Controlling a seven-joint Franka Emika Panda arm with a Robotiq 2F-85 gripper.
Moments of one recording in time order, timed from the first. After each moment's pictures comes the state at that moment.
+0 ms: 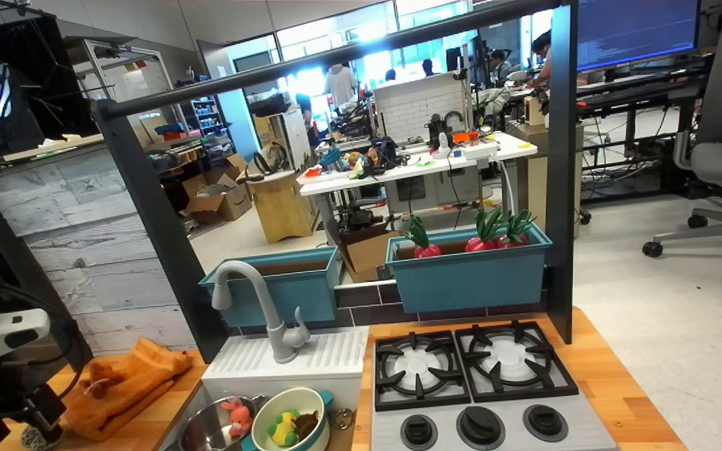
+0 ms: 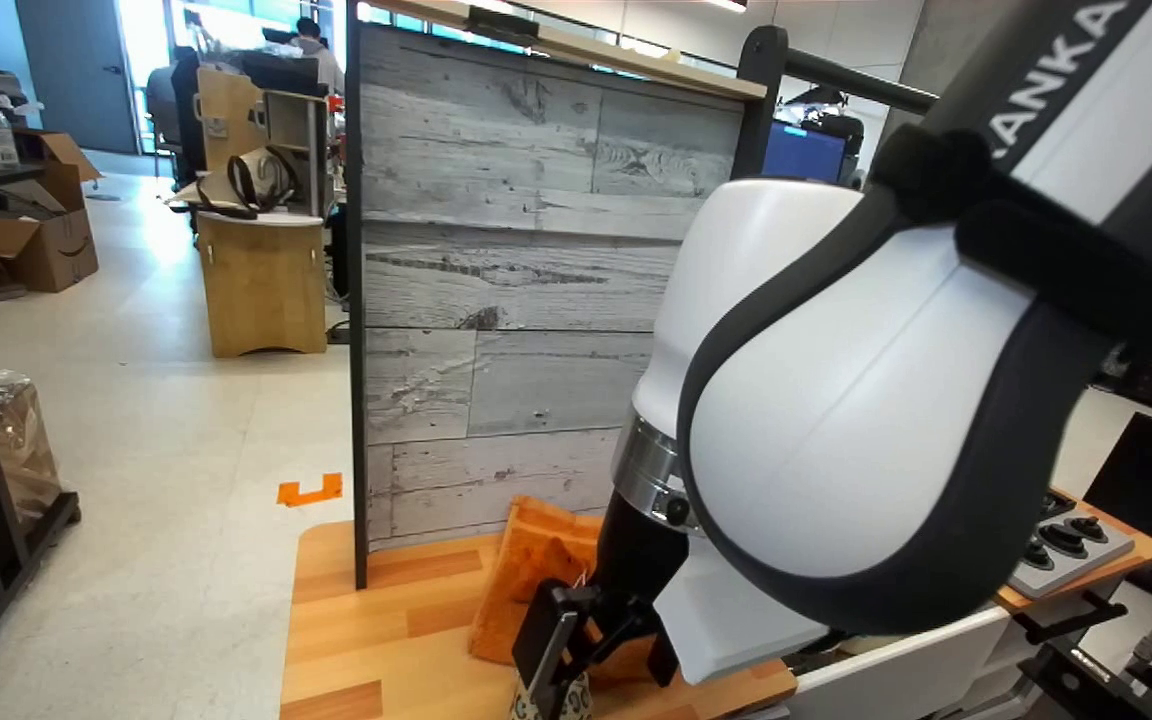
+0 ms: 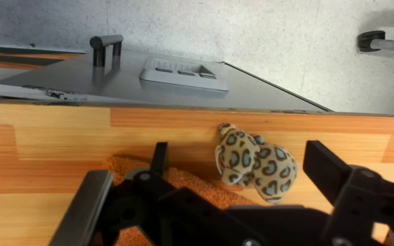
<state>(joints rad) 0.52 0.91 0.07 -1.95 0.16 2.92 0.28</state>
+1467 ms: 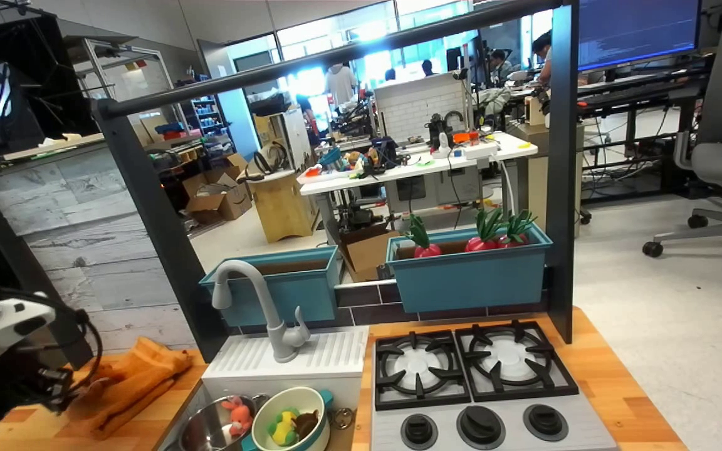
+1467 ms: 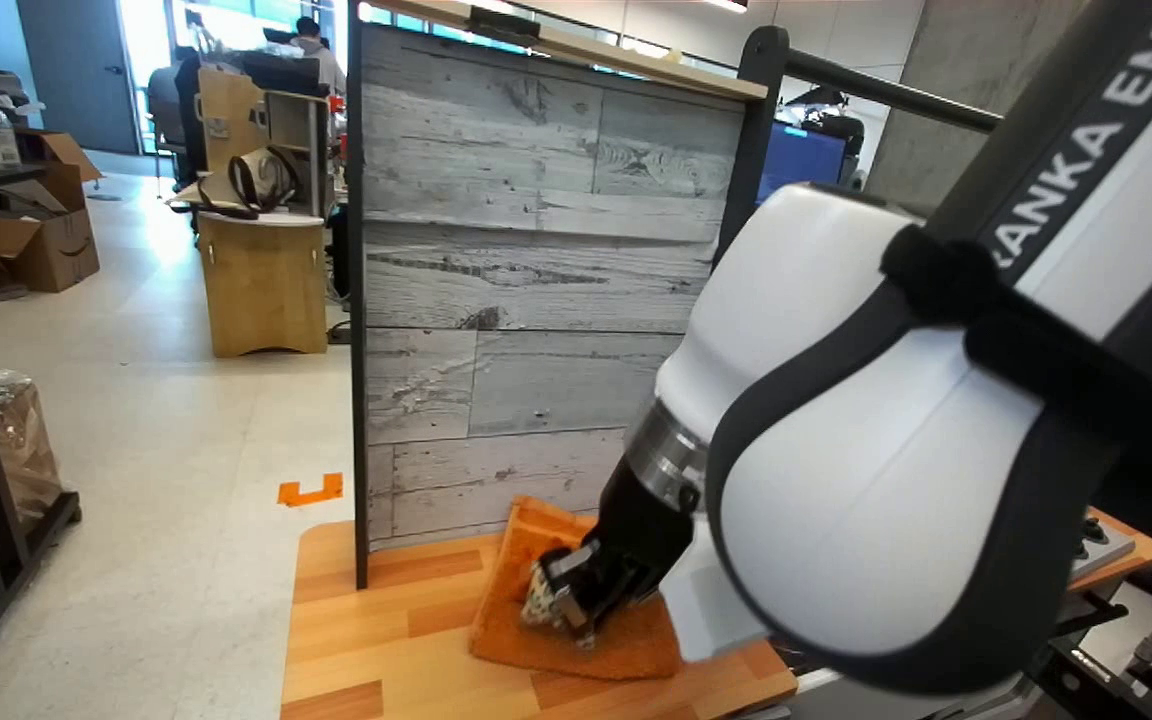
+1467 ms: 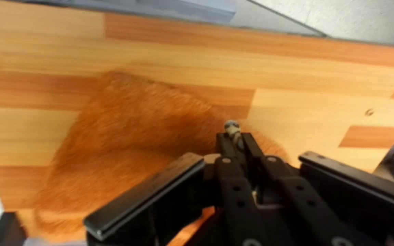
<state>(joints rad) 0.57 0.93 0.01 -1.98 0.17 3.20 0.23</state>
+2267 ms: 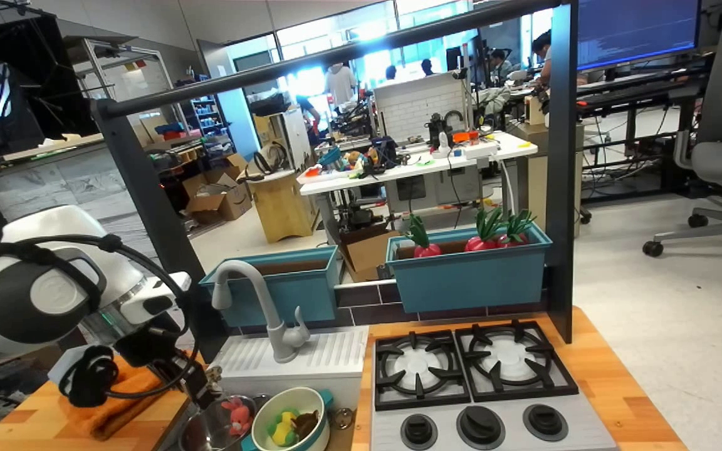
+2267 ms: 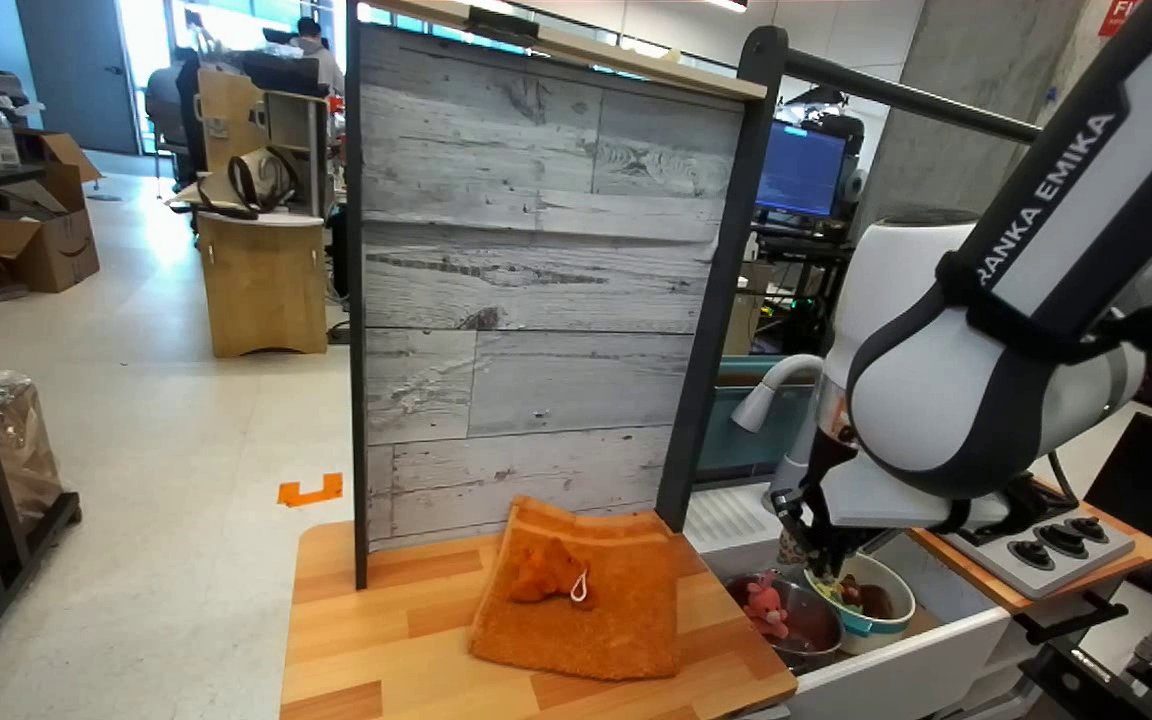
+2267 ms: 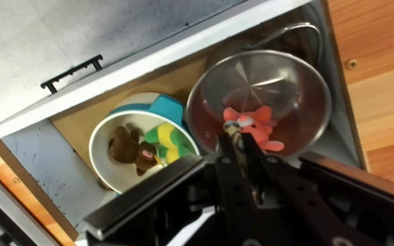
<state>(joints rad) 0.55 0.92 -0.33 -2.03 0.20 2.91 0.52</state>
